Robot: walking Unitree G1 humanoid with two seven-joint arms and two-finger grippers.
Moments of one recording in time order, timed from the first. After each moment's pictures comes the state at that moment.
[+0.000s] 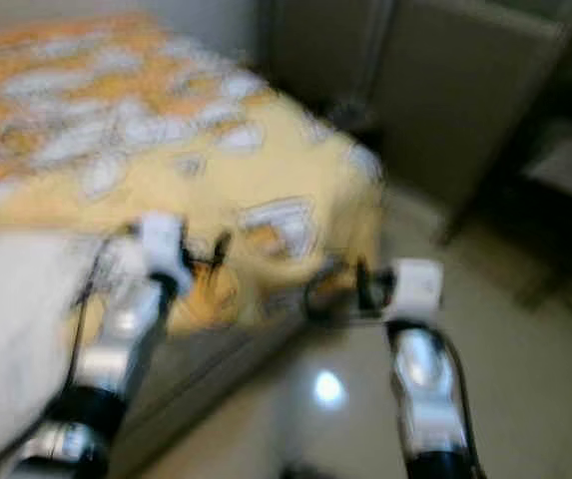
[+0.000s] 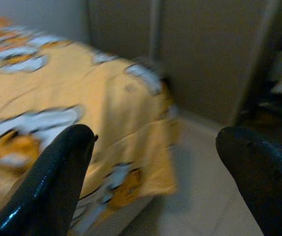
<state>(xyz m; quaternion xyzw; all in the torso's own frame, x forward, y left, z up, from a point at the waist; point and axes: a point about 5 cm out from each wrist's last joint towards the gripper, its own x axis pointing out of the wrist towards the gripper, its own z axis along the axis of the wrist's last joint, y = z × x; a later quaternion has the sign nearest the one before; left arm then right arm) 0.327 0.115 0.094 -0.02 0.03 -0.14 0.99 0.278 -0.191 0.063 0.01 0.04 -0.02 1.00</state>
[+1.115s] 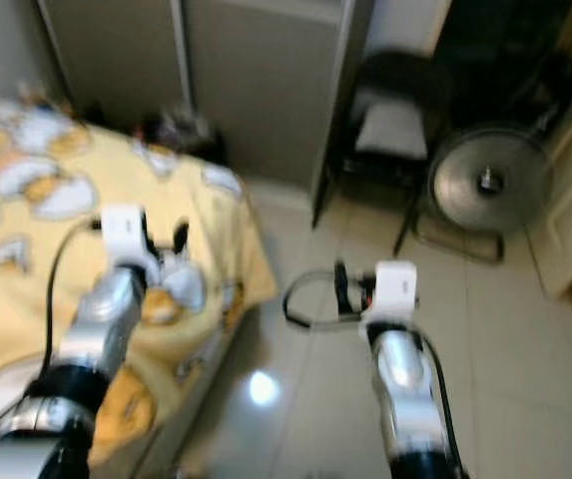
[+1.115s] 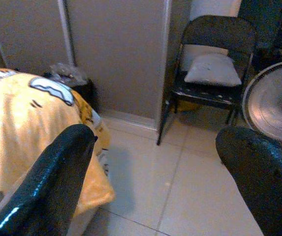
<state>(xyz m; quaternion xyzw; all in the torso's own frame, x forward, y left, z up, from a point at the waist) 0.342 0.157 0.092 -0.02 0.05 -0.02 1.00 0.279 -0.171 0.061 0.01 0.04 0.01 1.00</state>
